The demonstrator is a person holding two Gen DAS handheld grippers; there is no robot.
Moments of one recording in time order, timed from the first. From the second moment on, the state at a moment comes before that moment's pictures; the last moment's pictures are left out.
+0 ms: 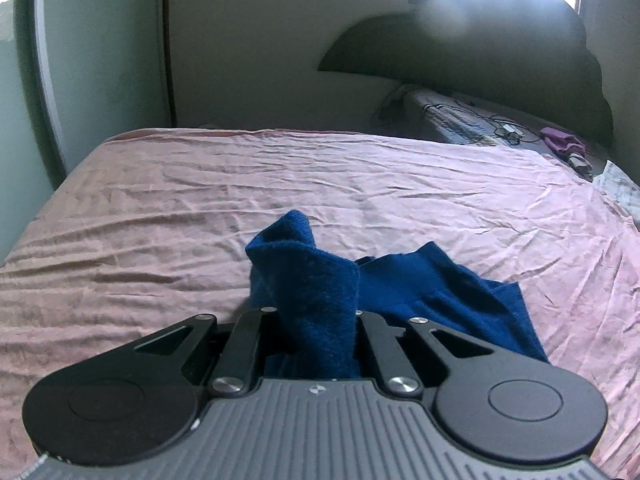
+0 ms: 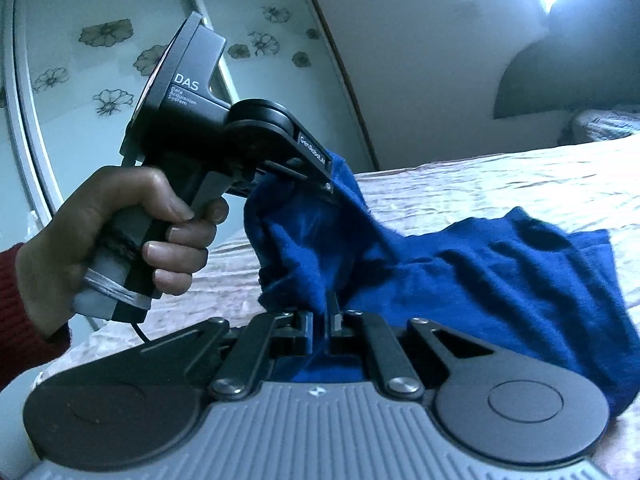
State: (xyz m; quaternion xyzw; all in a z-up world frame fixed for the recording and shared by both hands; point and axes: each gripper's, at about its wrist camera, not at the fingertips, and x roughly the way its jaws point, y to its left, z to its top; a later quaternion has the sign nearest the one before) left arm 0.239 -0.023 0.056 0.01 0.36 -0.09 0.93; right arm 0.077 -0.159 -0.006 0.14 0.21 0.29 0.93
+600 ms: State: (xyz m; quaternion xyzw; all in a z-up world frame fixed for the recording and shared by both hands) left arm 0.235 -0.053 0.028 0.04 0.38 -0.10 0.92; right arm 0.087 -0.180 -0.026 0.15 0.28 0.32 0.89
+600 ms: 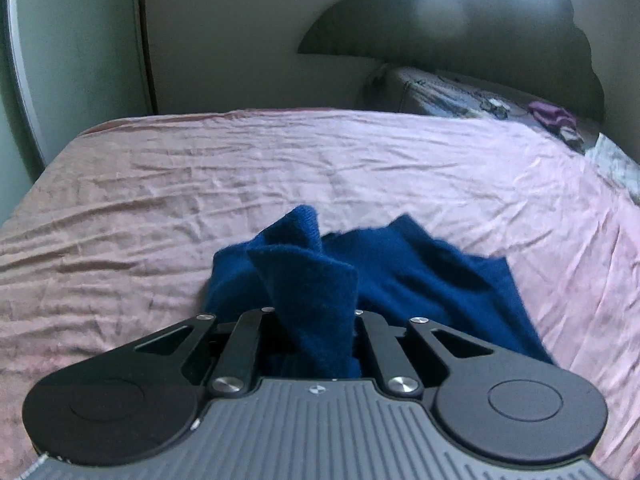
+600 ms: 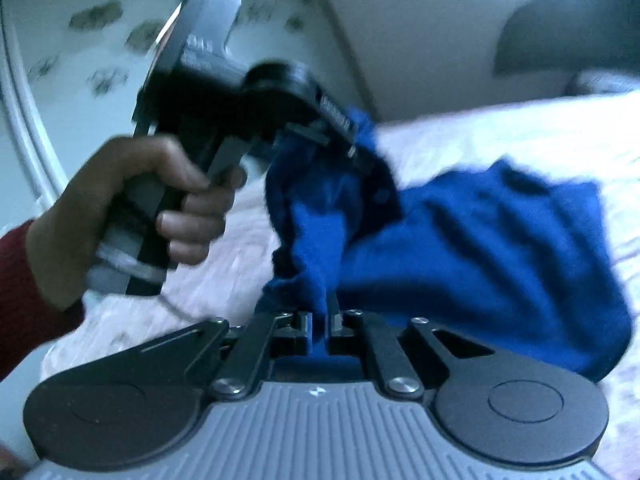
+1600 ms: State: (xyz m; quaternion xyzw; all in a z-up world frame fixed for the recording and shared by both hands) left arm 0.265 -0.052 0.057 -0.09 0.34 -0.15 0.92; right arm 0.127 -0.276 -0.009 0.29 0.23 0.30 0.88
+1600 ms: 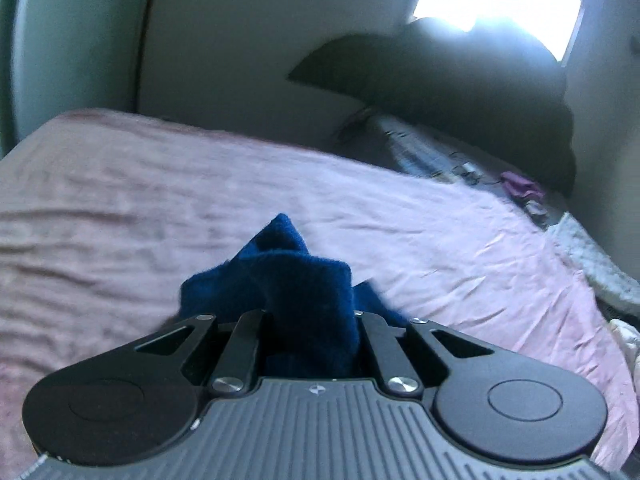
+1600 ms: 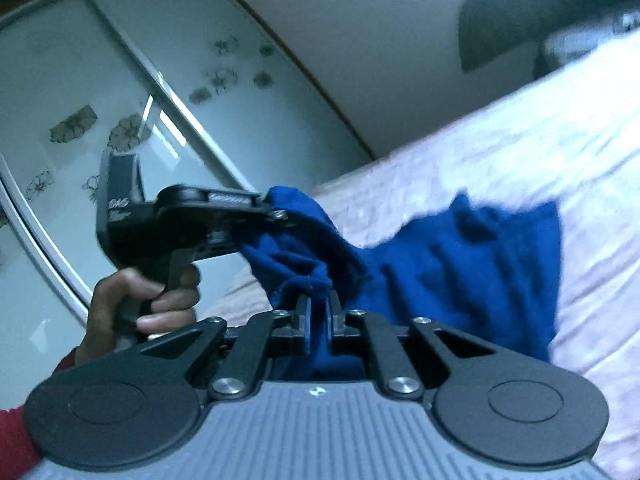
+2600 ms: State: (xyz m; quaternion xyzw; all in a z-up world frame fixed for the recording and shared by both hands) left arm 0.264 -0.194 -0.008 0.06 0.35 -0.25 0.90; right arm 0.079 -0.341 -0.064 0.28 0.32 0.13 0.90
